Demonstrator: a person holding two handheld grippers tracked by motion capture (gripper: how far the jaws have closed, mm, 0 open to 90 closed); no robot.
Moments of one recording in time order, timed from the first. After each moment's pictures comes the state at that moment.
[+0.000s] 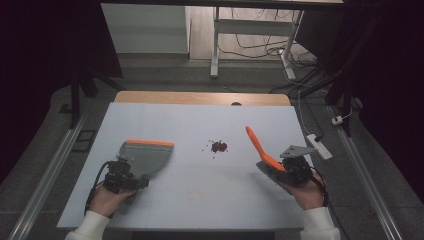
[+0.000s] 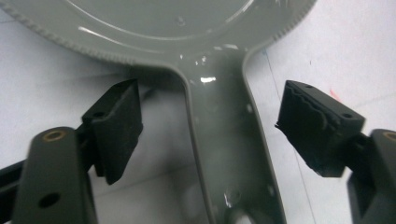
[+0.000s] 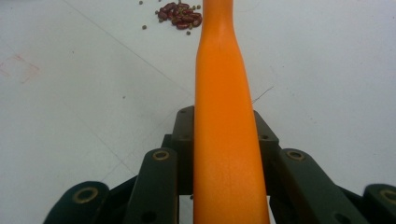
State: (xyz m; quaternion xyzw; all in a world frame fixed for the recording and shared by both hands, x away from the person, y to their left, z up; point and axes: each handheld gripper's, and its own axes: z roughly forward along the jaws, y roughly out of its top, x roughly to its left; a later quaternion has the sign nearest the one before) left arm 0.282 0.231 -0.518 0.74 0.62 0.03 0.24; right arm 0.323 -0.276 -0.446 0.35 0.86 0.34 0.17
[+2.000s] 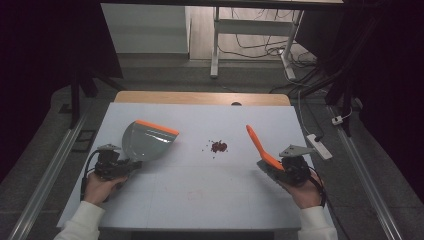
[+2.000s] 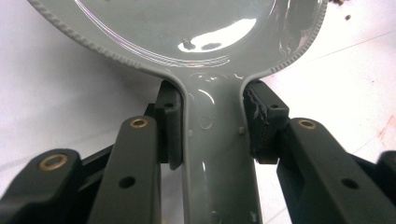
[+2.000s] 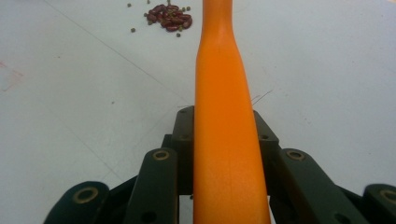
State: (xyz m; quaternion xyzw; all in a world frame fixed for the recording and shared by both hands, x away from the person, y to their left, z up) left arm 0.309 0.273 -0.519 0.74 0.55 0.05 0.39; right arm 0.326 -0.274 -0.452 0.37 0.85 0.34 0.18
